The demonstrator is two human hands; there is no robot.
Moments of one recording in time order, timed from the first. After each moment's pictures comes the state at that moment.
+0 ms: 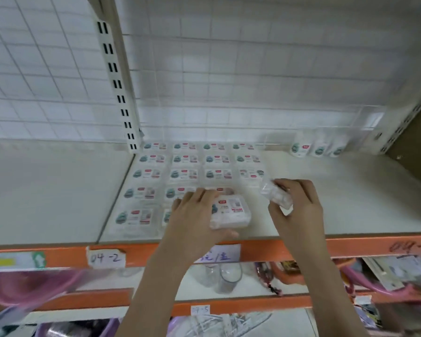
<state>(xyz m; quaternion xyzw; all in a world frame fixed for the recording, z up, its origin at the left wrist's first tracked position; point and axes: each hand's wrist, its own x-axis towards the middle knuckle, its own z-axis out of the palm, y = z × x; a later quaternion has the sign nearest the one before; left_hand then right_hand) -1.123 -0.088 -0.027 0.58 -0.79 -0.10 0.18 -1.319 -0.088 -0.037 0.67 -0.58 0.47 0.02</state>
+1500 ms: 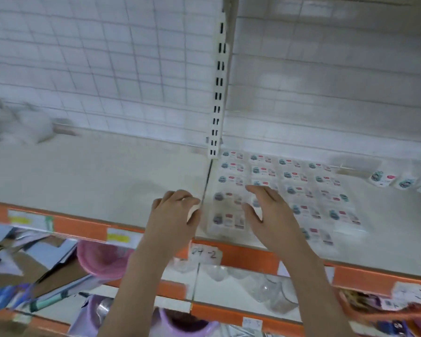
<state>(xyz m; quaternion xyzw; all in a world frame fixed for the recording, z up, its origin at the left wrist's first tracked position) -0.934 -0.068 -0.041 0.67 -0.69 -0.01 0.27 -1.136 -0.103 -0.022 0.82 -0.50 0.28 -0.08</state>
